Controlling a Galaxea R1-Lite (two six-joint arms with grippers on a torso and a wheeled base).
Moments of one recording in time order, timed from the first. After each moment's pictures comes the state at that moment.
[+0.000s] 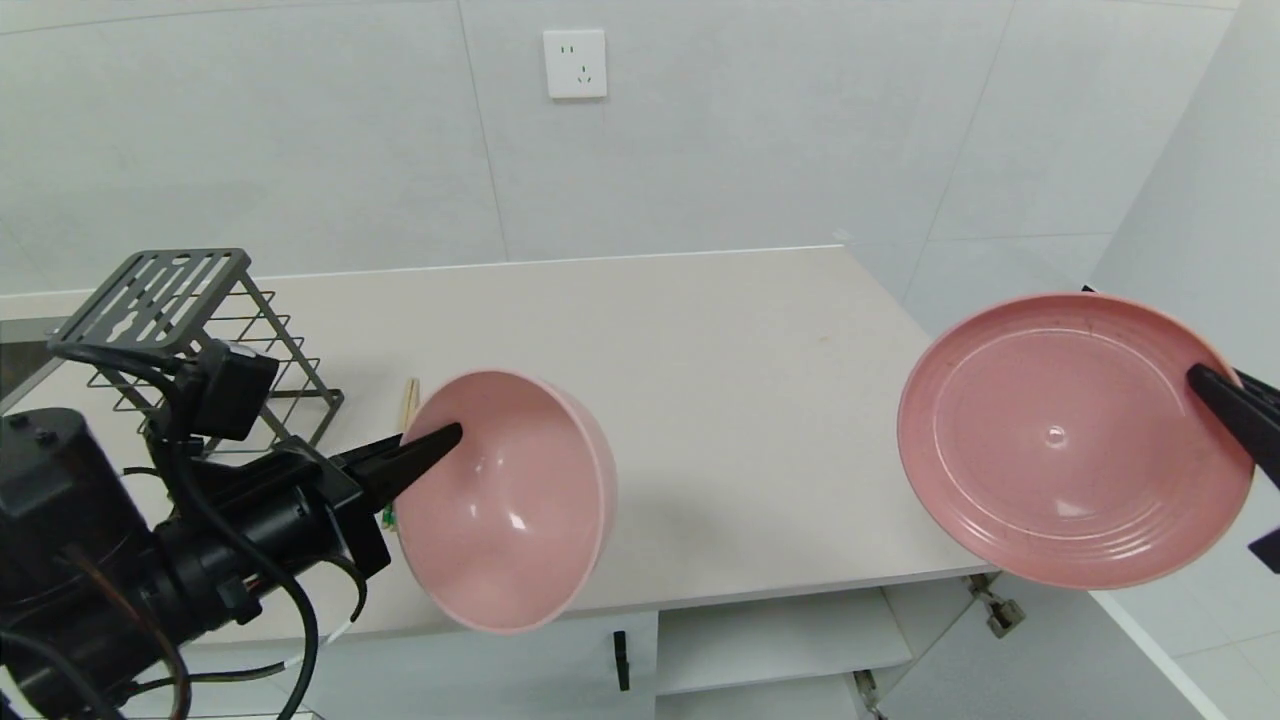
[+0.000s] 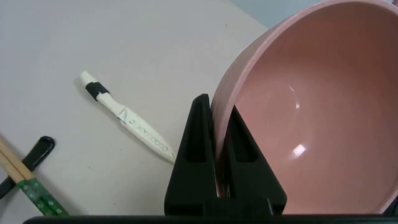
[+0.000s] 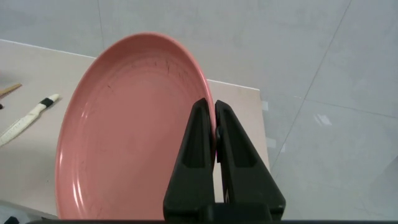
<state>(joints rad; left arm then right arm) -0.39 1.45 -0.24 -1.17 -0.31 -0.17 0.06 1.15 -0.07 -1.30 0.29 -0.10</state>
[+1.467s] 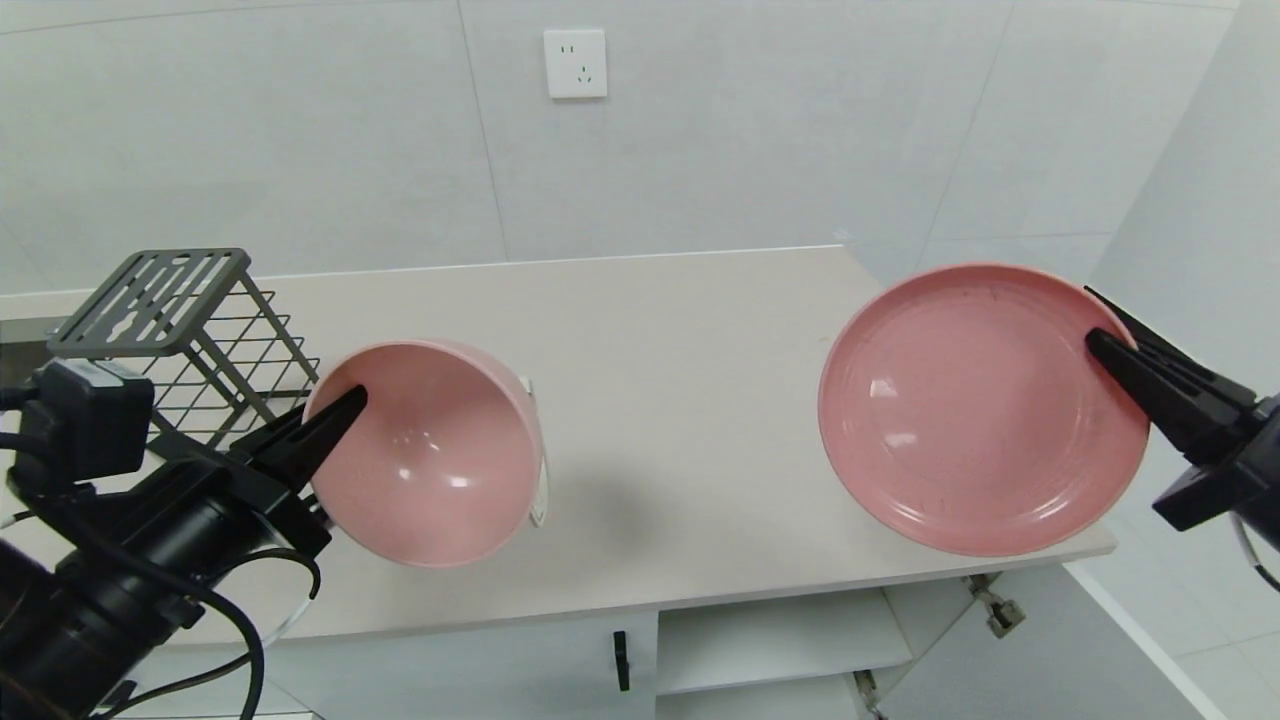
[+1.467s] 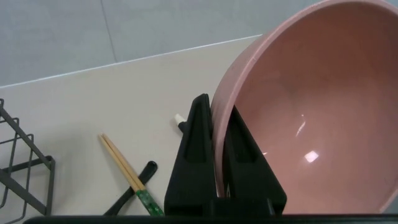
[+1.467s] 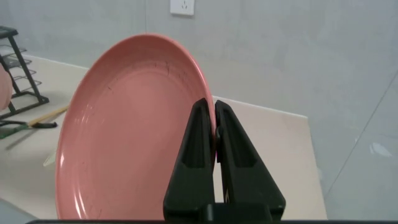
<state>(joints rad) -0.33 1.47 -0.06 -1.57 -0.10 0.03 0.22 1.38 -0.11 -1.57 0.30 -0.04</state>
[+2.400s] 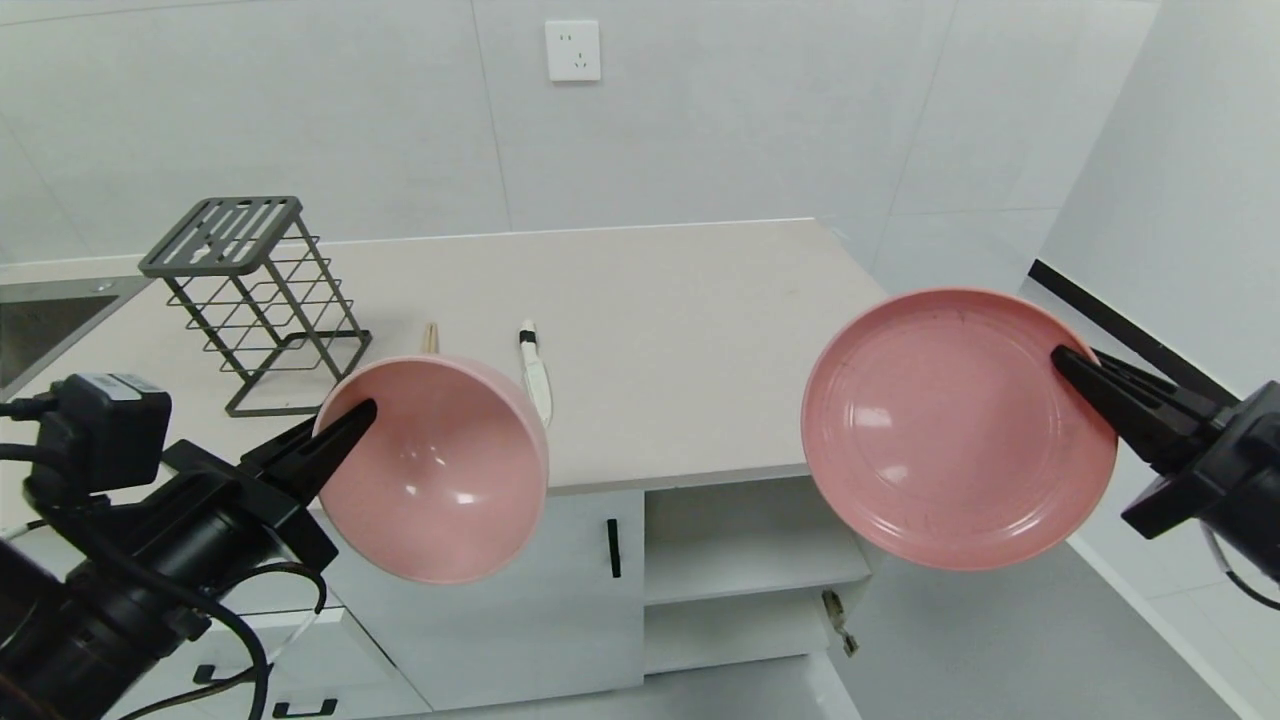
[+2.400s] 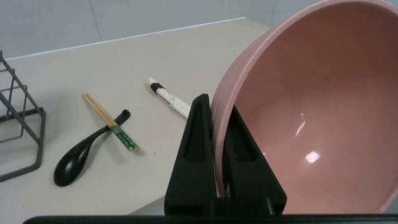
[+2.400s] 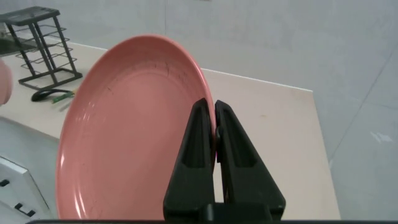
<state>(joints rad) -0.36 1.48 -0.05 -1.57 -0.10 0.03 0.22 1.42 -0.10 -1.57 0.30 -0.05</state>
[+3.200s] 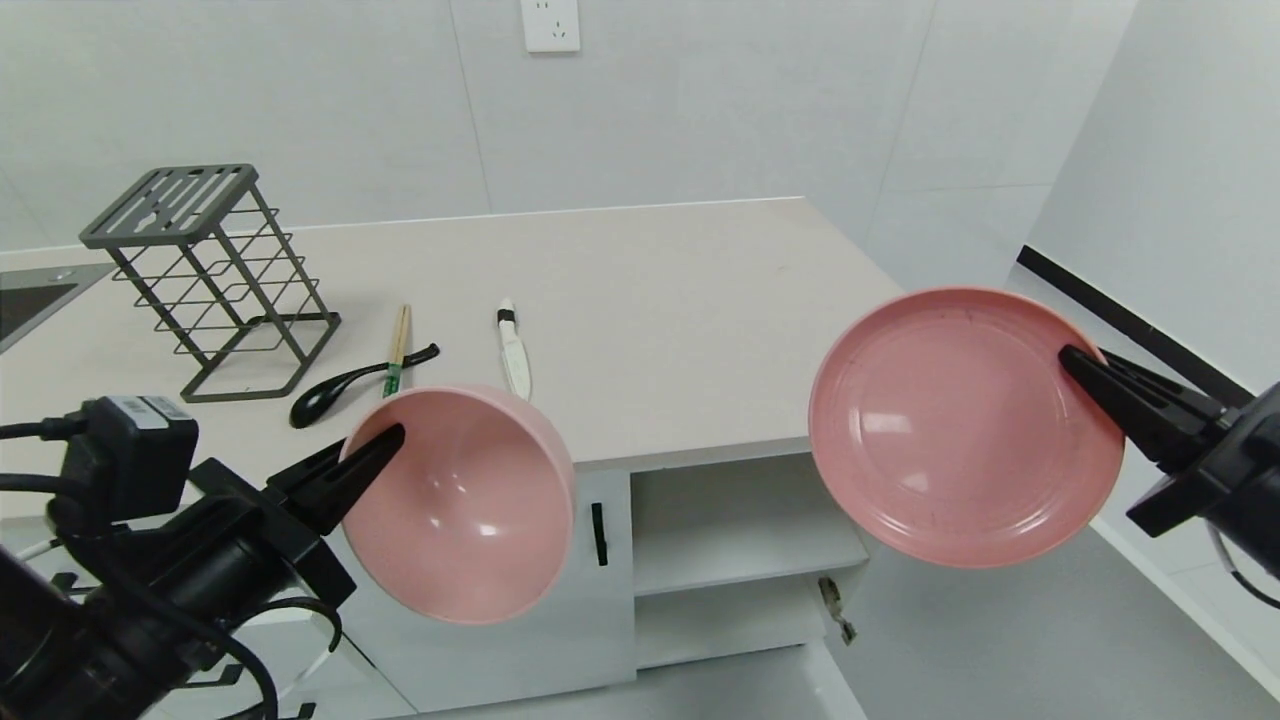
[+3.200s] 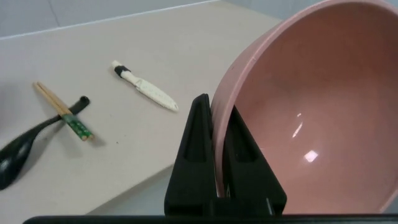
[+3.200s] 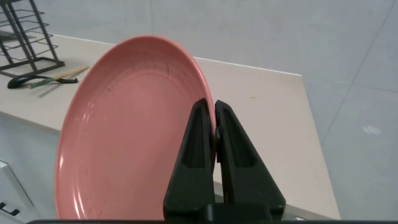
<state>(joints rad) -0.44 1.48 -0.02 -1.57 -0.11 0.04 0.22 1.42 -0.10 -1.57 0.29 -0.05</state>
